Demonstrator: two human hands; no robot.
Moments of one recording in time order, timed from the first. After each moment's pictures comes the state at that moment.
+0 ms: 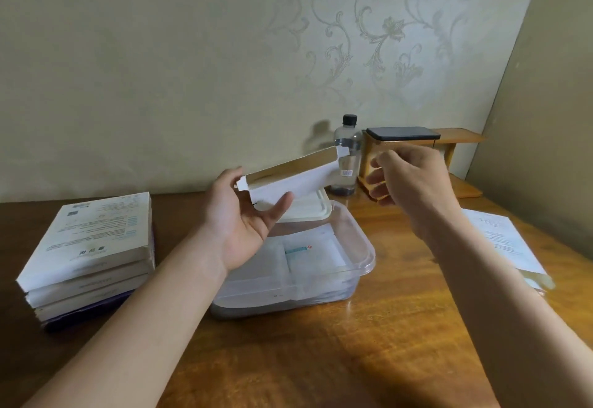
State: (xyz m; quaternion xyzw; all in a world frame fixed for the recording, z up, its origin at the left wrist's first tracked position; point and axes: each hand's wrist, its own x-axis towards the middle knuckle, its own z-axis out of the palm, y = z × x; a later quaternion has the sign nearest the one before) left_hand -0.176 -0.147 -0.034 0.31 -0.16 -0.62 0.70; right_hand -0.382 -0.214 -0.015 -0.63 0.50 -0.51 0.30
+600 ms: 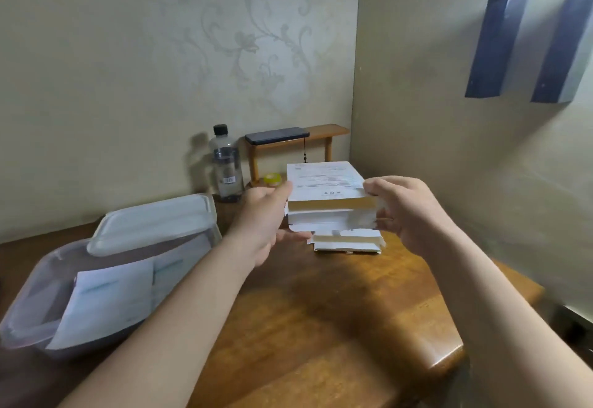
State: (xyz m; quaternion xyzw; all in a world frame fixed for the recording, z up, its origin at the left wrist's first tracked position) left_hand -0.393 -0.192 -0.043 0.50 -0.46 -0.51 0.52; right_hand -0.596 -0.195 -0.048 -0.48 0.54 -0.54 0.42
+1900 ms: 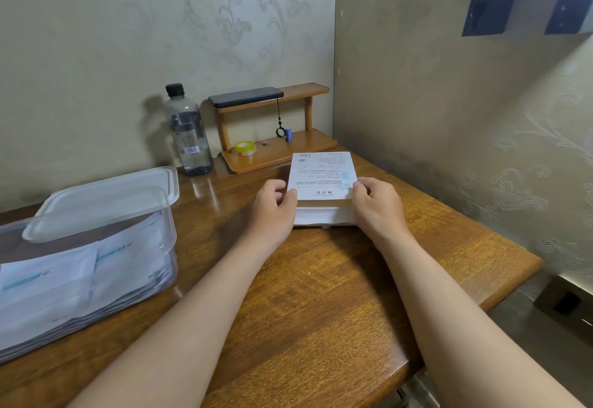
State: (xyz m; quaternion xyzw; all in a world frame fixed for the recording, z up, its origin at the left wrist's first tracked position) left_hand -0.441 -0.259 -0.142 0.60 -0.63 -0.26 0.42; right_hand -0.615 -0.249 -0.142 -0.55 0.67 -0.47 0.17
